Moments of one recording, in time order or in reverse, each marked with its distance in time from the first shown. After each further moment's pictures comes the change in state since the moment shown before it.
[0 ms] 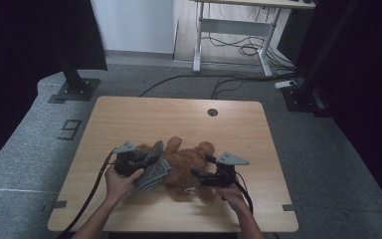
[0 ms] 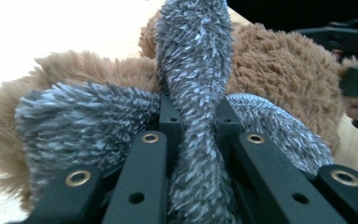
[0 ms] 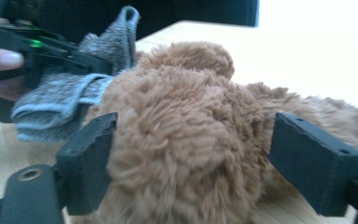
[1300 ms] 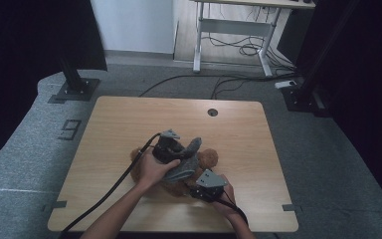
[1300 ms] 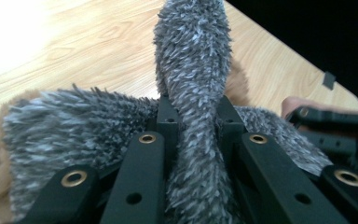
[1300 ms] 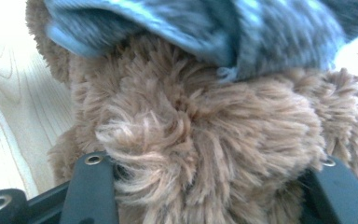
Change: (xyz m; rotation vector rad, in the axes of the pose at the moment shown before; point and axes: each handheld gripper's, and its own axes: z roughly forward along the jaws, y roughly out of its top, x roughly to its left) left arm -0.060 0.072 0.074 0.201 -0.073 0.086; right arm 0.044 -0.036 0.015 0.061 -0.107 -0.384
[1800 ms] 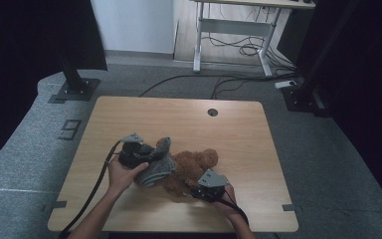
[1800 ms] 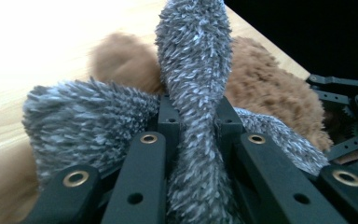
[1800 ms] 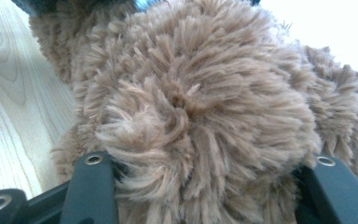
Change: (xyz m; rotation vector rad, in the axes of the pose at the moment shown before) left arm 0.046 -0.054 -0.072 -0.119 0.014 -0.112; right arm -0.003 -0.003 -0.002 -0.010 0.015 0.021
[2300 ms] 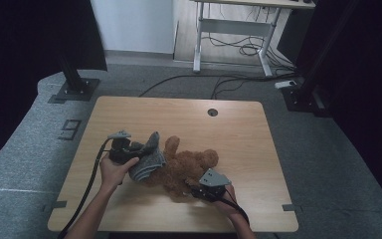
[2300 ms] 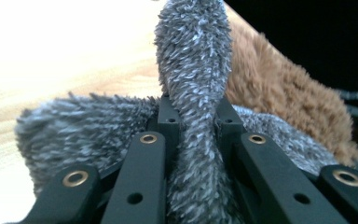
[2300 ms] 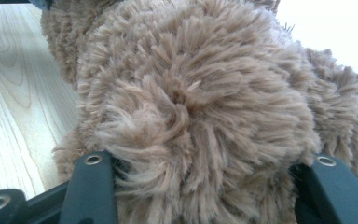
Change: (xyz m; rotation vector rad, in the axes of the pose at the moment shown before) left arm 0.026 -0.005 -0.007 -0.028 0.024 -0.060; right arm -0.003 -0.001 0.000 -0.017 0.020 0.012
